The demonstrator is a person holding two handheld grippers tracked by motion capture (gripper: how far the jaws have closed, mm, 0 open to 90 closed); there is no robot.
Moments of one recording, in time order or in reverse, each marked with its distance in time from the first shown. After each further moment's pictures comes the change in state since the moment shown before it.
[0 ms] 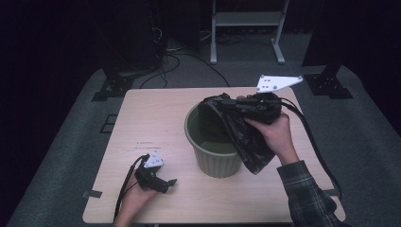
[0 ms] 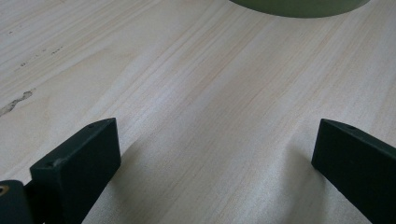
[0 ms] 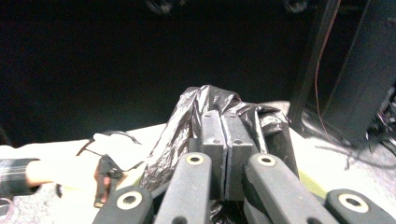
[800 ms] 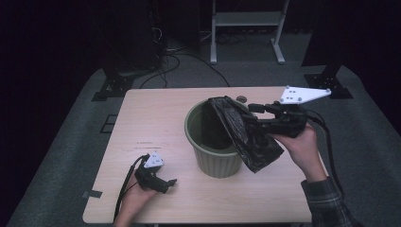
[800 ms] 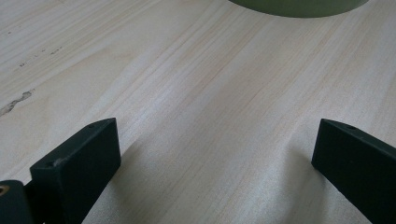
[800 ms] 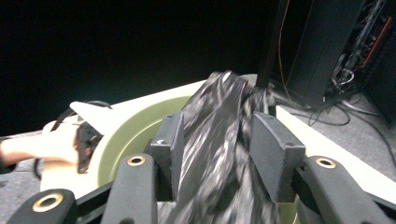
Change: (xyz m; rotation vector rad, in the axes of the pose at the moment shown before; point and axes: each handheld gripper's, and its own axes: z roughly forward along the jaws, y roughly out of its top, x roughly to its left) left arm 0.000 0.000 0.000 -0.002 -0.001 0.000; right arm 0.015 -0.023 -0.061 0.060 -0.129 0.037
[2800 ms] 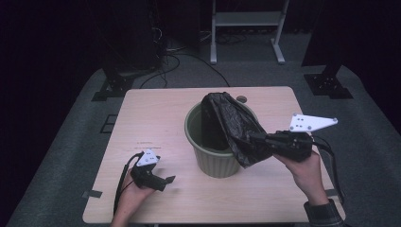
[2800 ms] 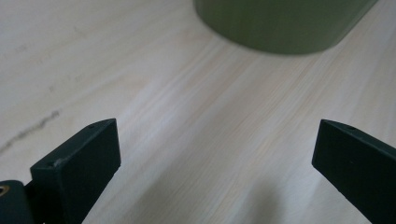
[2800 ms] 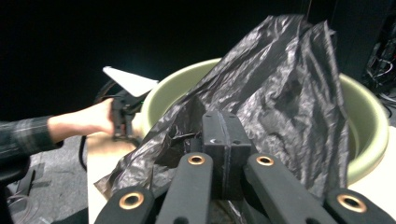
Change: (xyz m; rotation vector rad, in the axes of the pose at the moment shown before) left arm -0.002 0.013 -0.028 -0.124 -0.020 -0.032; right arm 0.016 -0.052 -0.009 -0.040 0.087 0.067
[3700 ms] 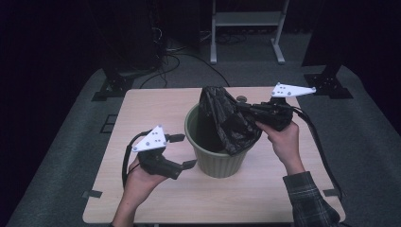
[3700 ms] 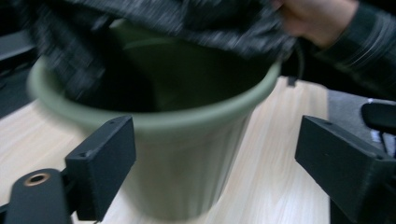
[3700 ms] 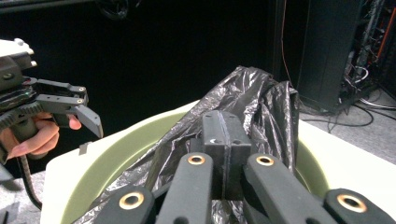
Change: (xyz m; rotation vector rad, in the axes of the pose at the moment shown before) left arm -0.066 0.132 -0.047 -0.270 -0.207 0.173; right arm -0.043 0.042 0.047 -0.055 -0.055 0.065
